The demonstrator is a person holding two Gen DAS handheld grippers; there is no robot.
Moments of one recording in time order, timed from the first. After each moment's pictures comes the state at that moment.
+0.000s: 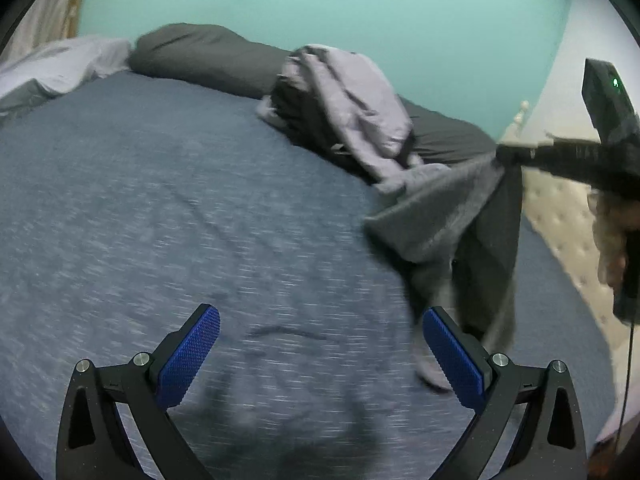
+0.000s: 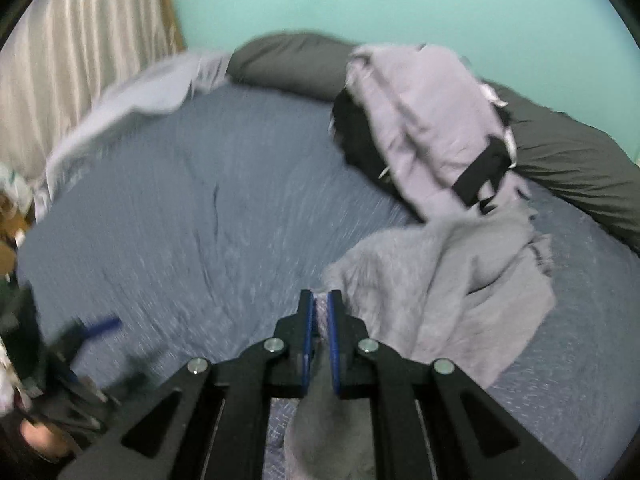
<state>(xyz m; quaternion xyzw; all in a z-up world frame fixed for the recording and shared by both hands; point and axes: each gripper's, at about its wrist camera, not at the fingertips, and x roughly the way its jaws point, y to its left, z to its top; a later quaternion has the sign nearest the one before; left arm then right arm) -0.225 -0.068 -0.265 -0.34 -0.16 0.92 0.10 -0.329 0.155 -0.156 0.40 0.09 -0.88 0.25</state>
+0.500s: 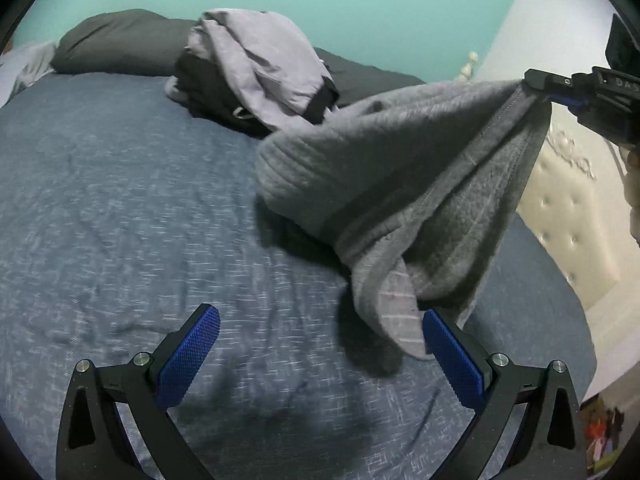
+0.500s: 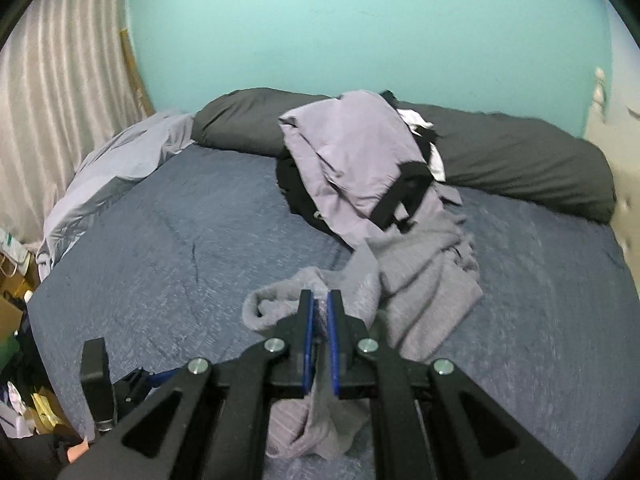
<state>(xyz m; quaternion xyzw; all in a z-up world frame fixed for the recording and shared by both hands) -0.255 0.035 -0.263 -0.39 -0.11 0.90 0.19 -0.320 0.257 -0.094 0.37 0.03 -0.91 0.20</state>
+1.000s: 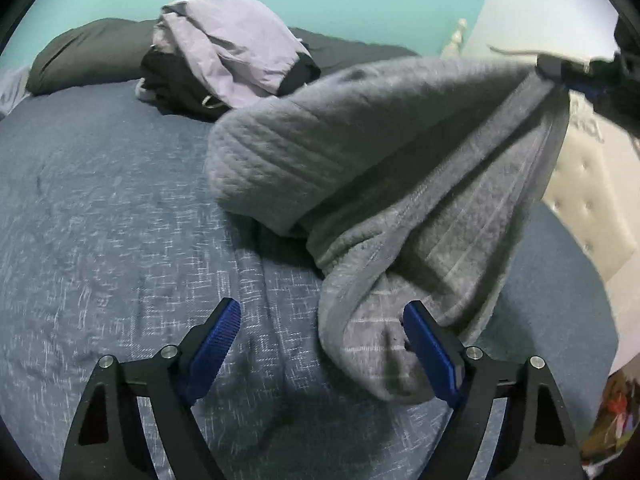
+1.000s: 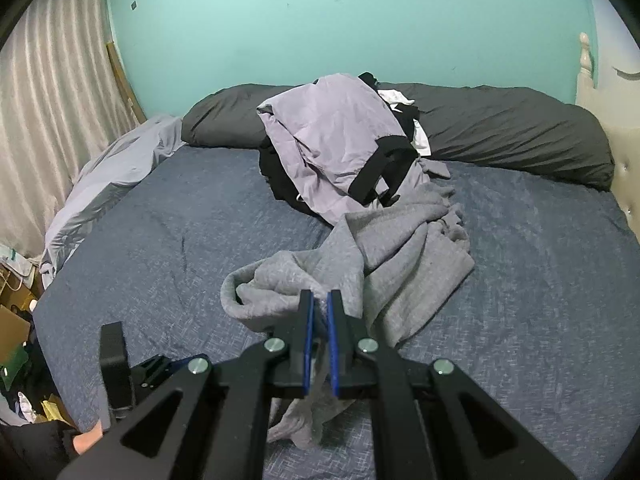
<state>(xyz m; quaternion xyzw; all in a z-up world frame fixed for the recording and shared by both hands) -0.286 0.082 -0.288 -0.41 -0.06 0.89 0.20 -0.322 0.300 -0.126 0.38 0.00 -0.90 0.21</state>
